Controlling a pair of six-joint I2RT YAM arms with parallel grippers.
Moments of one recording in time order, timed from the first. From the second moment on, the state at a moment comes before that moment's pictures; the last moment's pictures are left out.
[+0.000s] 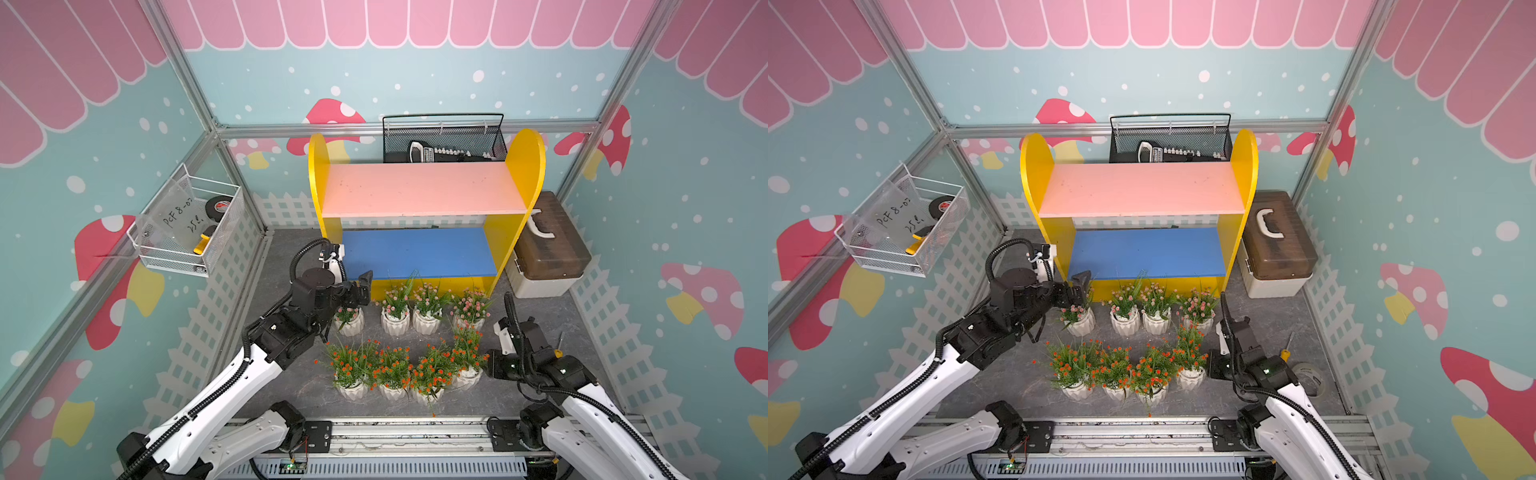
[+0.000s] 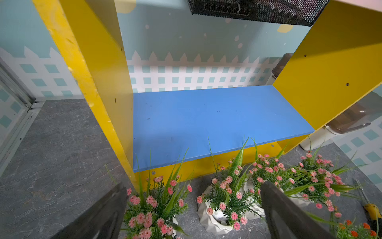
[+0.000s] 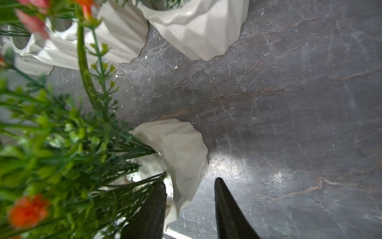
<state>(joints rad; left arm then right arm) -0.61 0.98 0.99 -0.39 -0.28 -0.29 0.41 0.66 0.51 -0.88 -0.18 0.50</state>
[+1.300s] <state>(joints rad) -0.64 1.00 1.00 -0.39 -0.28 -0.29 0.54 0.82 0.52 -0.81 -0.07 0.52</state>
